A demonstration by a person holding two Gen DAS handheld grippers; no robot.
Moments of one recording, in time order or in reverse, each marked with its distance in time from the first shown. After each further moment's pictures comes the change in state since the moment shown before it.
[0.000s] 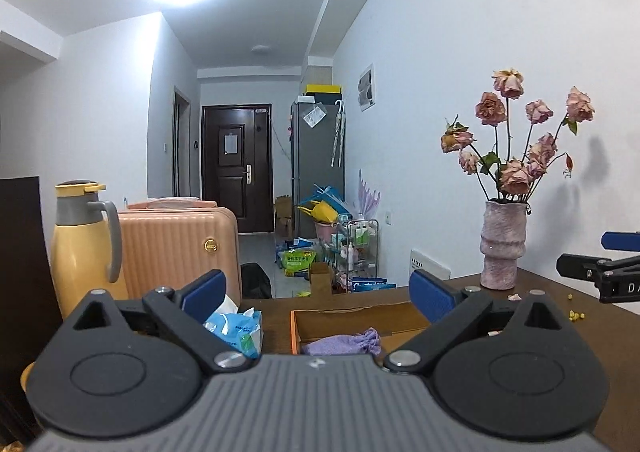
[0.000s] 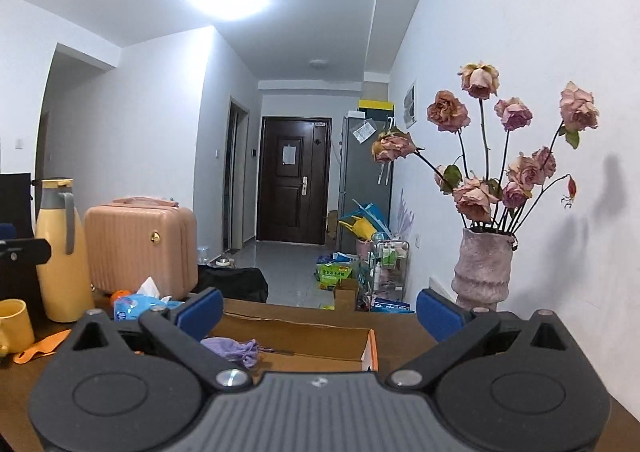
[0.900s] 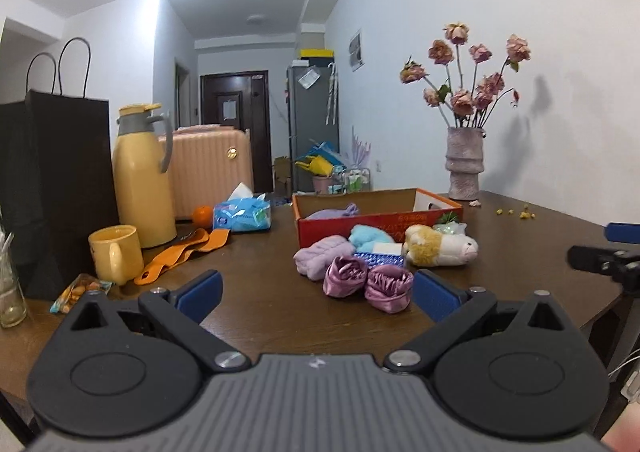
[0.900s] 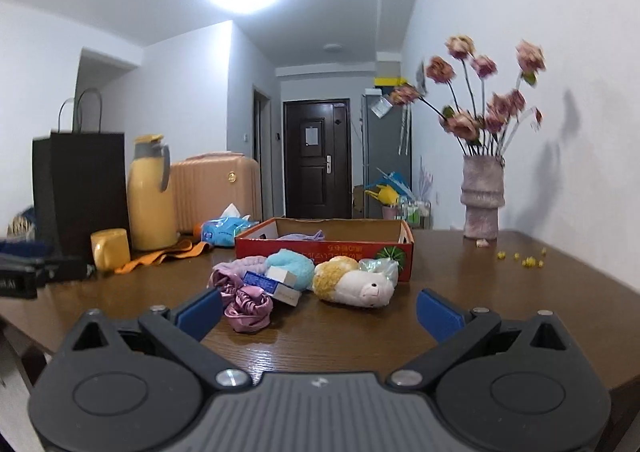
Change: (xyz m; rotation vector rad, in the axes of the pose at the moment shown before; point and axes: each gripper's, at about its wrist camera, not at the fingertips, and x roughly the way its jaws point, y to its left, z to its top) left arm -0.215 0.000 -0.135 0.028 0.099 -0.016; right arm -0.227 0.059 -0.146 0.045 0.050 0.076
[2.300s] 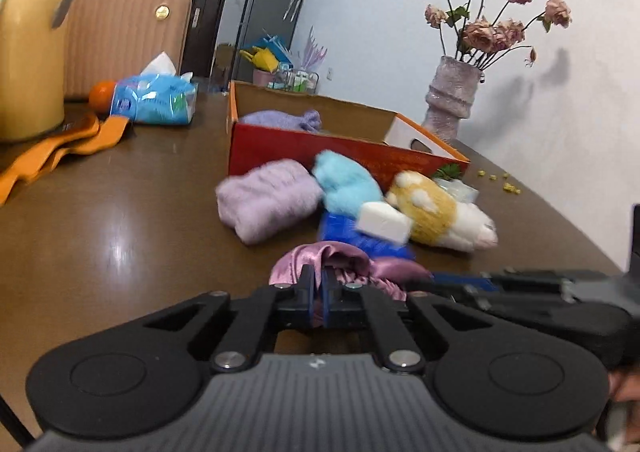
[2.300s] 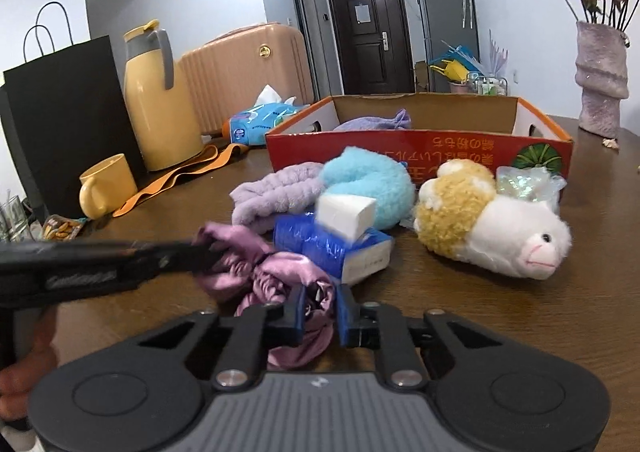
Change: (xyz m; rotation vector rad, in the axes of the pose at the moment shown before) left arm 0.208 0.024 -0.007 -0.211 0.336 -0.263; right arm 0.230 0.030 -0.004 0.088 0.395 0.223
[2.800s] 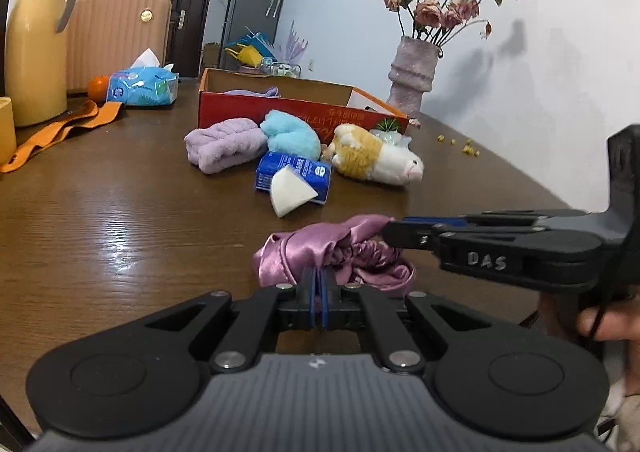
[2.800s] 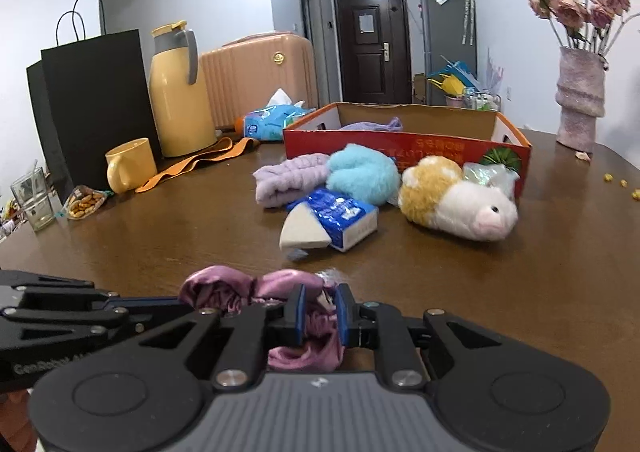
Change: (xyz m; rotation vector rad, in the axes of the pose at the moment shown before) left arm -0.066 -0.058 -0.062 0.066 0.013 0.005; right arm -0.077 0.016 -0.035 -0.050 -0.019 -0.034
